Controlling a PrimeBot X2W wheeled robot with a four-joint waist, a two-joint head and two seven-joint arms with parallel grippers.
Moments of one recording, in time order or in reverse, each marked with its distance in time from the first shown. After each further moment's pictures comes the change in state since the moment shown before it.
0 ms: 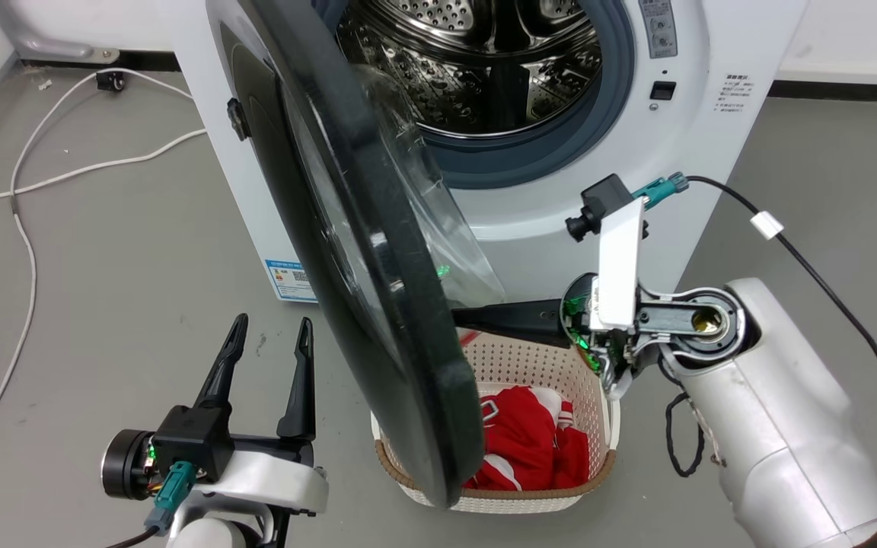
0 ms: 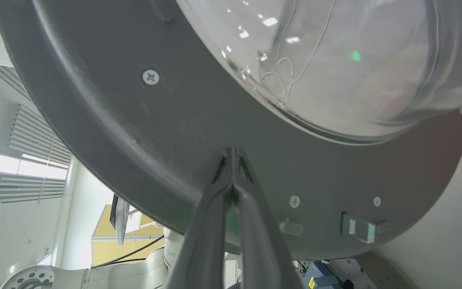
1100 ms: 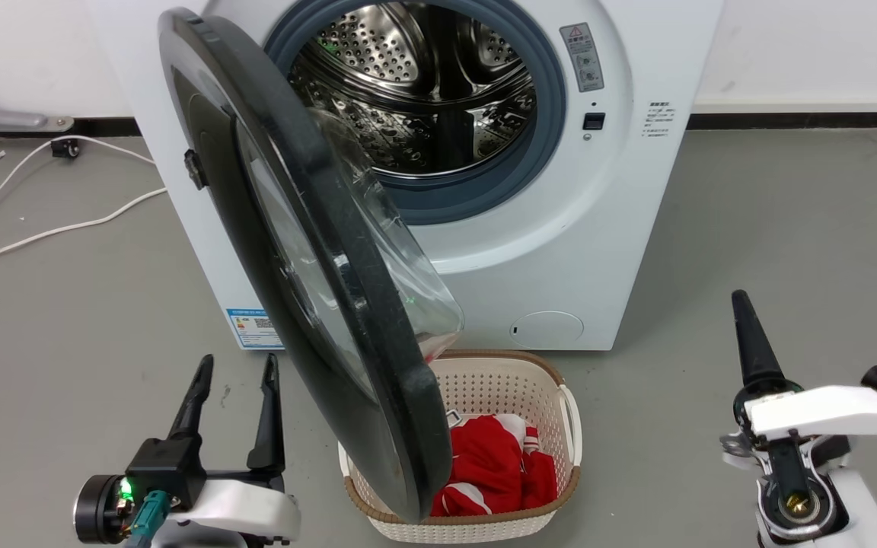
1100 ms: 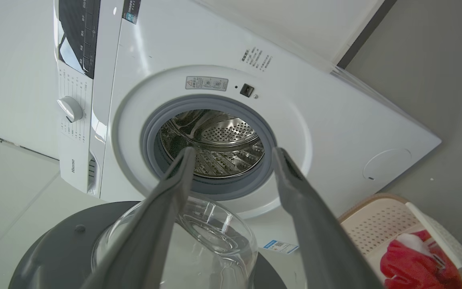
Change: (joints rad) left arm 0.067 0.000 0.059 0.020 0.002 0.014 0.000; right arm 0.462 -0.051 -0.292 -0.170 -0.249 0.000 -1.152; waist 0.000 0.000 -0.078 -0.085
